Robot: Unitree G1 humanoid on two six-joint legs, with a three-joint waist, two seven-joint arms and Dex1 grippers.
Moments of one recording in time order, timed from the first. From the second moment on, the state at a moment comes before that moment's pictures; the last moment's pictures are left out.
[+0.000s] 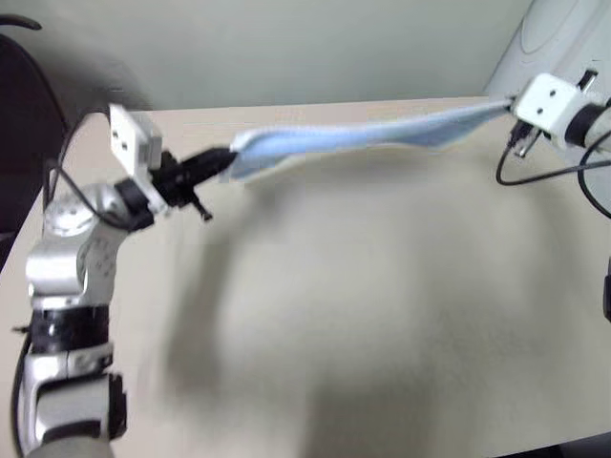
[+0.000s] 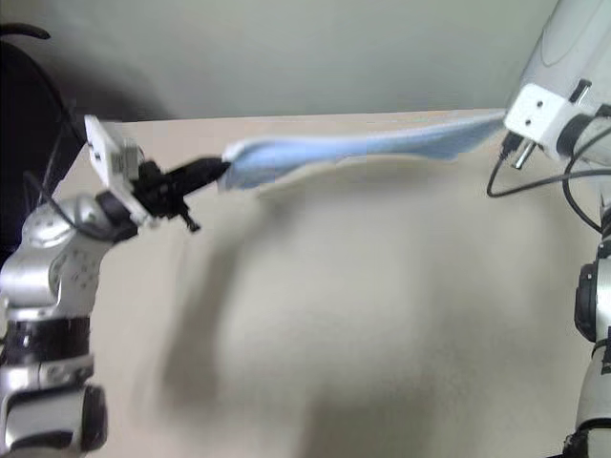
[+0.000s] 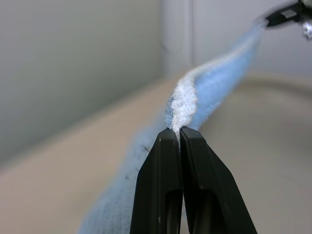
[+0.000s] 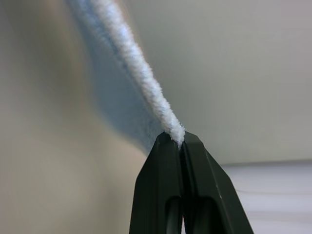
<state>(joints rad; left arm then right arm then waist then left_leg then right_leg) -0.44 0.77 0.27 -0.13 -0.61 0.45 -0.92 -1.28 -0.90 0.16 1.22 -0.29 -0.62 0.87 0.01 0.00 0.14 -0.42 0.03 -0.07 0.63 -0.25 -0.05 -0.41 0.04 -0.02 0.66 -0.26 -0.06</state>
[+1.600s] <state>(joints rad) 0.07 0.66 0.35 -0.31 -0.75 0.69 -0.58 -1.28 -0.60 0.39 1.34 -0.53 -0.43 0.78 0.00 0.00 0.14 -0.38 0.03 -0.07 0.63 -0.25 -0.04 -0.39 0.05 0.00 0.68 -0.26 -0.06</state>
